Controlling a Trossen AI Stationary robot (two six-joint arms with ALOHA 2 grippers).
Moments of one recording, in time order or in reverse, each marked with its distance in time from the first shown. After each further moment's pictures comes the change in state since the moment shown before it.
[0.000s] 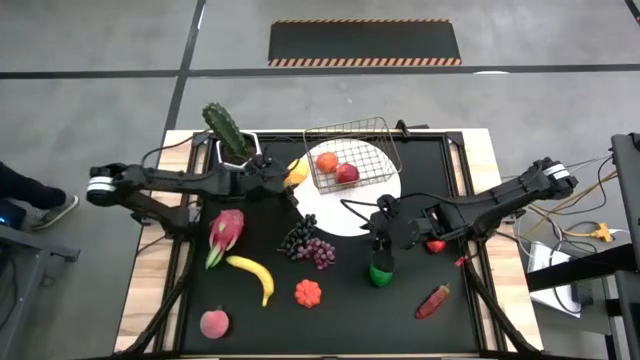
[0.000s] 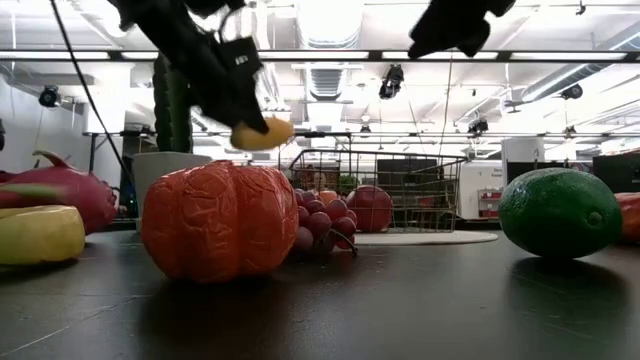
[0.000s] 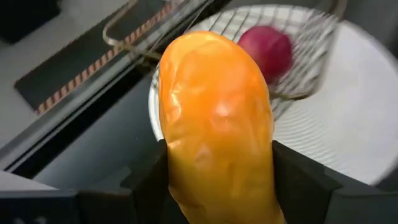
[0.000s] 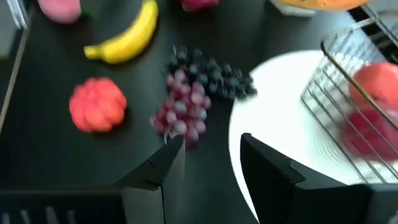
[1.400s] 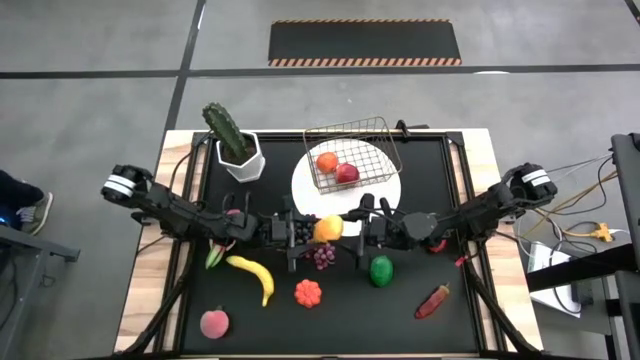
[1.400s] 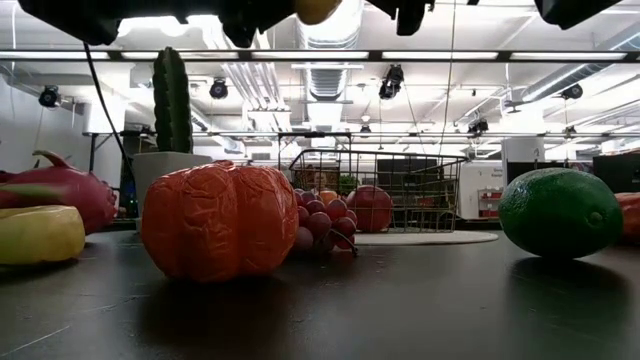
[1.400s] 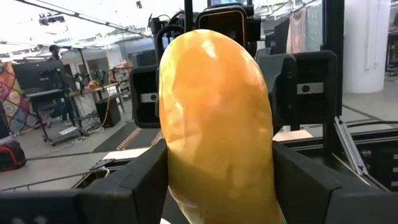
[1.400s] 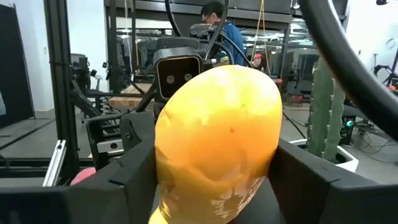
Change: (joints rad) left arm -0.395 0.179 -0.213 1.287 0.169 0.503; right arm -0.039 0.197 -0.293 1.401 0.036 -0.474
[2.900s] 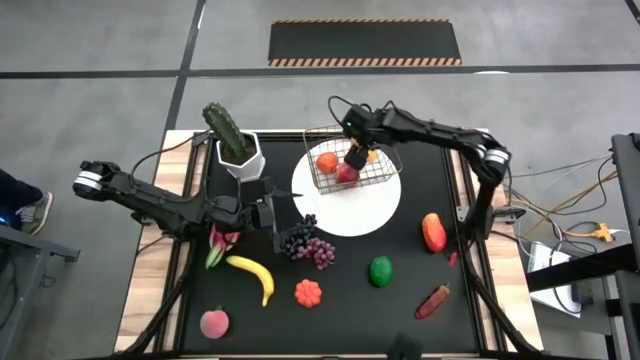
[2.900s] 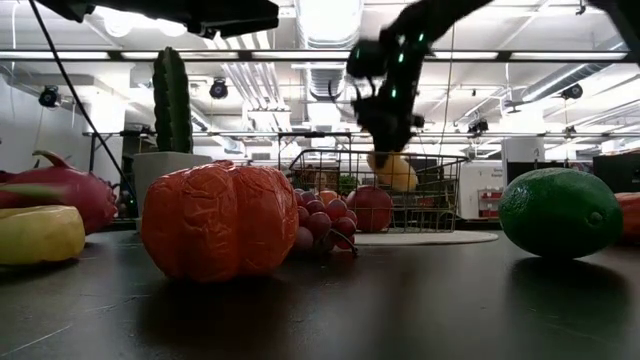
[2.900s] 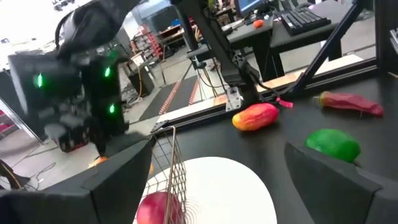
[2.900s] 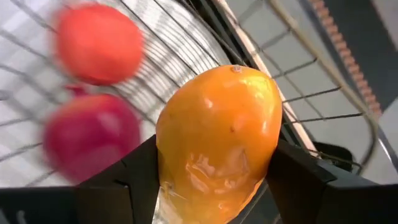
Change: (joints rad) left arm 0.077 -0.334 -0.040 -0.507 -0.068 0.172; right arm -0.806 0.328 0.842 -1.861 -0.141 0.113
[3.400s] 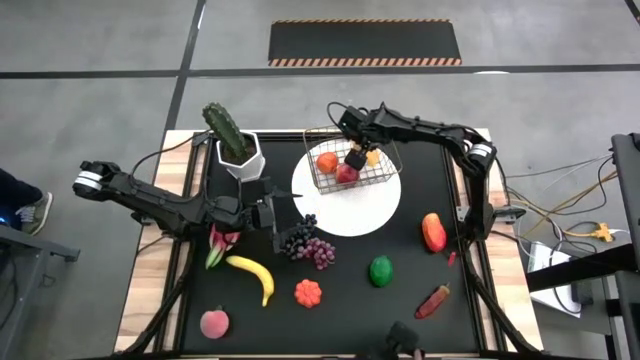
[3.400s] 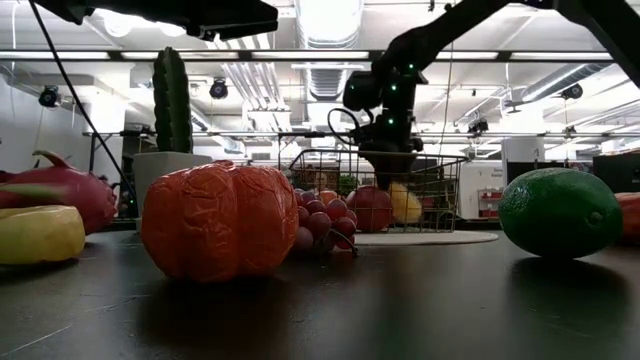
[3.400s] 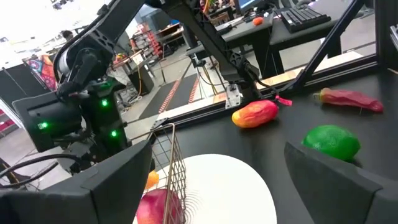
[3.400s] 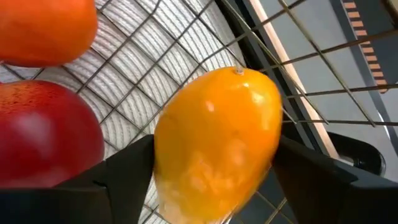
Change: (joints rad) left arm 0.000 0.000 -0.008 0.001 0.000 0.000; right arm -0.059 0.119 0.008 0.008 -0.011 -0.029
